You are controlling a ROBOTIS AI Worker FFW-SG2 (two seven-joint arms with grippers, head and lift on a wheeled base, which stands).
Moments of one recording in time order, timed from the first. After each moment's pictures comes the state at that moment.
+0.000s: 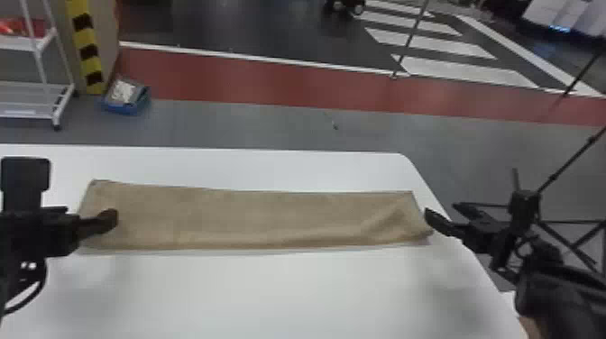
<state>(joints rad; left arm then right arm) -0.16 0.14 -0.05 -1.56 0.11 0.74 -0.11 -0.23 -0.49 -0.48 -0.90 -0.09 0.06 0.81</state>
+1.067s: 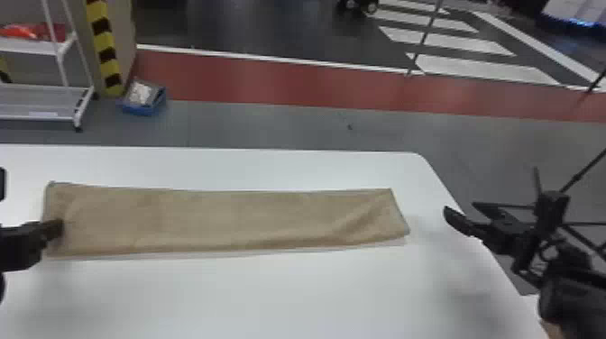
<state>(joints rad) -0.10 0.18 0.11 -1.65 0.08 0.87 -0.14 -0.22 -0.49 -0.48 -0.91 -0.13 0.04 0.82</state>
